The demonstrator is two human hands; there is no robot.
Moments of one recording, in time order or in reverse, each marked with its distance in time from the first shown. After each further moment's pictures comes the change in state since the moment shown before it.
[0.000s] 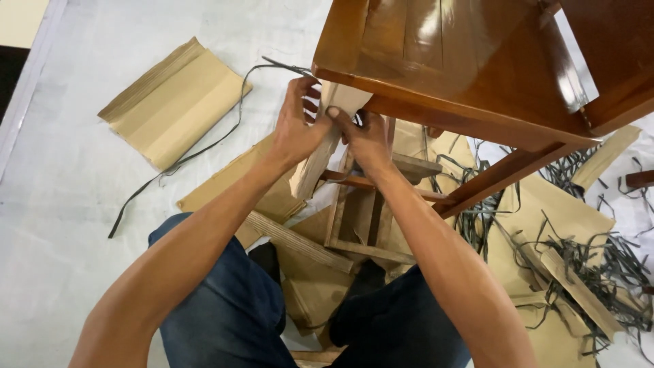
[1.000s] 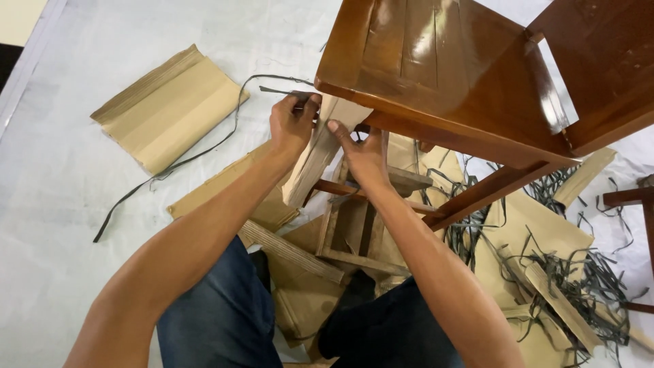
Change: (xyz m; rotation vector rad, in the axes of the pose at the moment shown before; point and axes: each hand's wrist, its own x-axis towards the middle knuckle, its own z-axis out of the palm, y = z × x) left_hand 0.022 -0.021 0.010 -0.134 0.209 -0.248; right_hand -0.006 0.007 -0.001 -0.241 0.109 -0.173
